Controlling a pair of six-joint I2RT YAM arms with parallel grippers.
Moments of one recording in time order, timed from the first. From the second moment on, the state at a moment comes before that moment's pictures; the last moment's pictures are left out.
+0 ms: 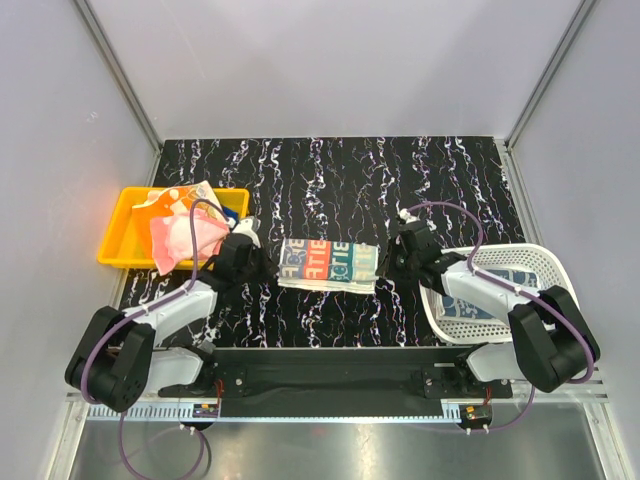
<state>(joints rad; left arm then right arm) -0.43 1.22 0.47 0.08 0.05 -0.58 0.49 1.35 0.65 -0.13 -0.09 0.59</state>
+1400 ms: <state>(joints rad) -0.65 1.51 0.71 -0.13 -0.15 -0.67 0.63 1.43 0.64 -0.12 -0.01 0.72</state>
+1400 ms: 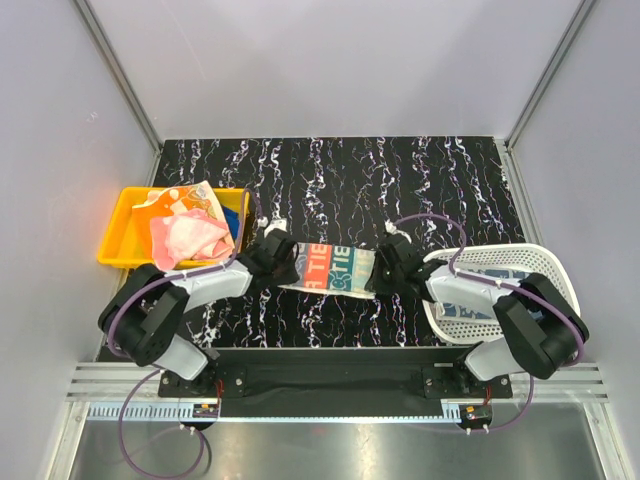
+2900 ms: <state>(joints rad) -1.18 2.06 1.58 -0.85 -0.62 -1.06 0.82 0.62 1.08 -0.75 0.47 0.73</state>
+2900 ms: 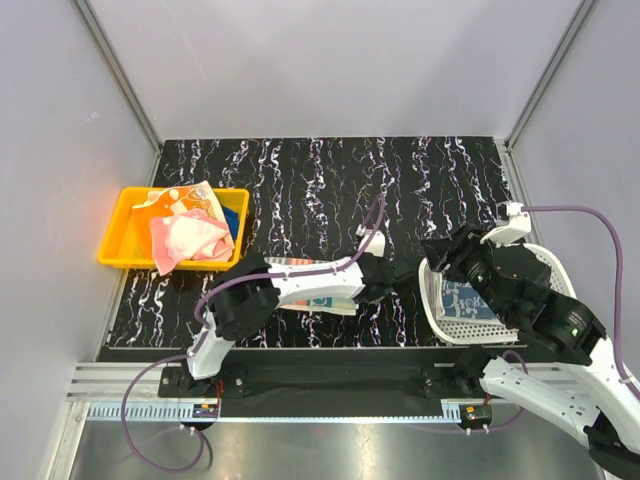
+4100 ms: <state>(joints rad) -1.19 2.15 1.57 -0.87 -0.69 -1.13 0.82 0.57 1.09 -0.84 0.45 0.70</state>
